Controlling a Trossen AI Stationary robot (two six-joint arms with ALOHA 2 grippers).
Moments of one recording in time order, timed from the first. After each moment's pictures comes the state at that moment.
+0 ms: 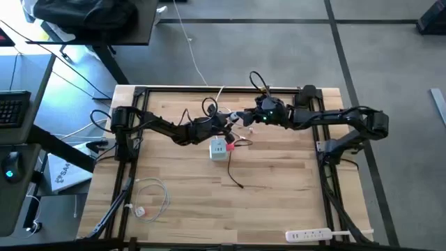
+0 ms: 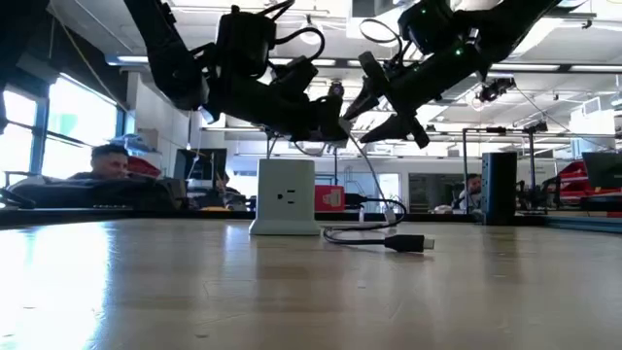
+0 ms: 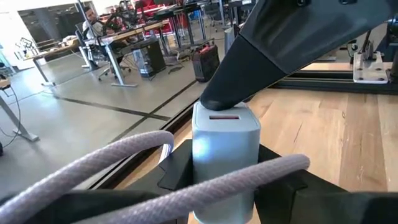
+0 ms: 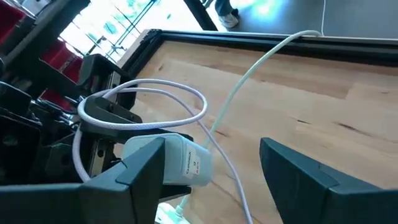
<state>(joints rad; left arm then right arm) 0.12 1.88 0.86 0.92 -0.47 0.13 -0.33 1.46 0.79 0.16 0.15 0.70</state>
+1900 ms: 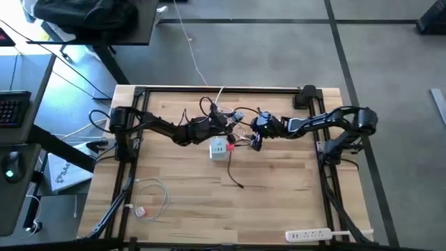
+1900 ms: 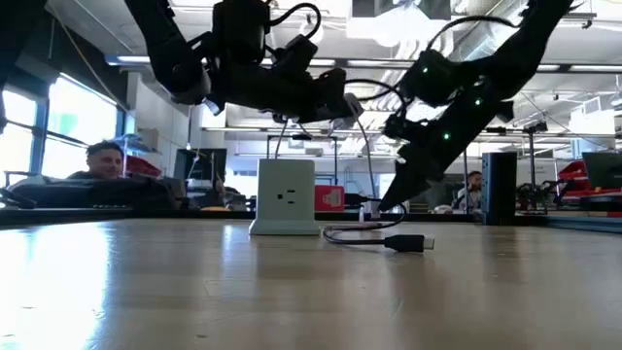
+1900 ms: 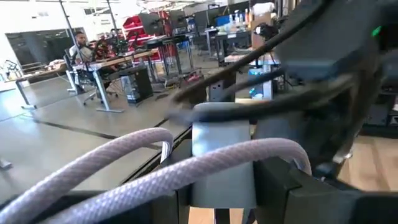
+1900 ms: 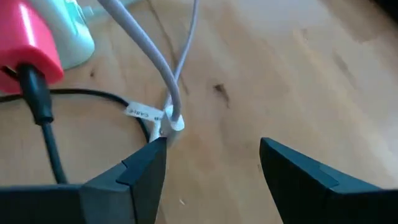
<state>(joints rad) 0.11 1.88 0.88 1.01 -0.43 0.14 -0.28 1.62 0.64 0.18 0.08 0.02</state>
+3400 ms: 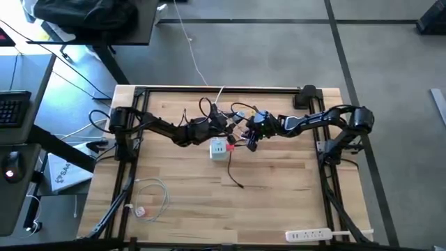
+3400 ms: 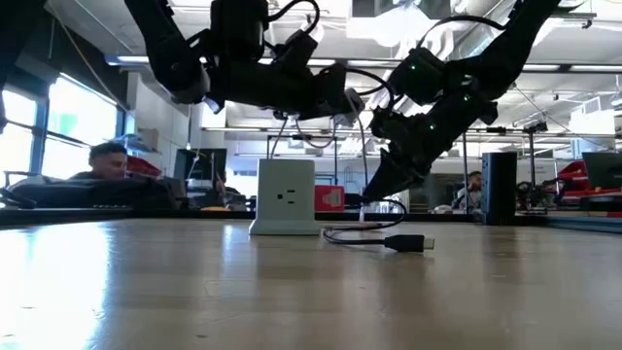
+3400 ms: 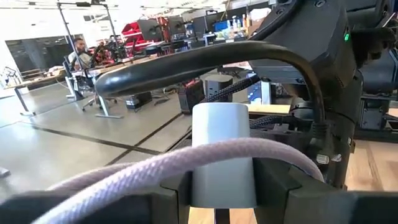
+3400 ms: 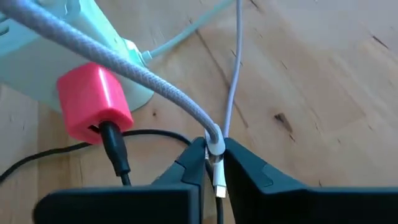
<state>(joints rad) 0.10 1.88 0.87 1.02 -0.43 0.16 -0.29 1.64 0.69 0.20 -0.08 0.17</state>
